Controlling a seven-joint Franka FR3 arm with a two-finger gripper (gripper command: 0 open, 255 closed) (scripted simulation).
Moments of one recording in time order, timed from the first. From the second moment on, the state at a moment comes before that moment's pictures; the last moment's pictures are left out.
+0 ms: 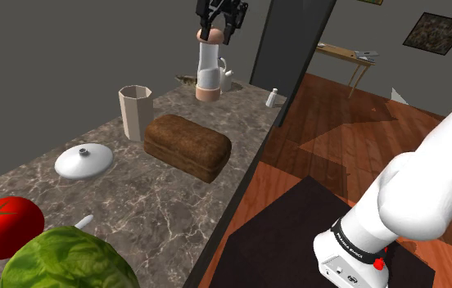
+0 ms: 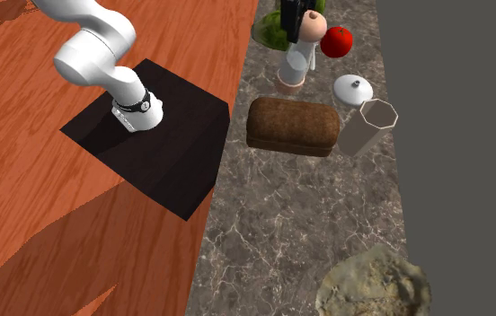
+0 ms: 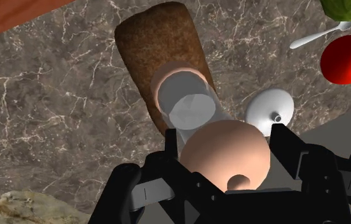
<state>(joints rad) 0.15 -0.03 0.12 -1.54 0.16 1.57 0.18</state>
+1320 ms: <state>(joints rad) 0.35 0.29 0.25 -1.23 0.06 1.61 0.50</state>
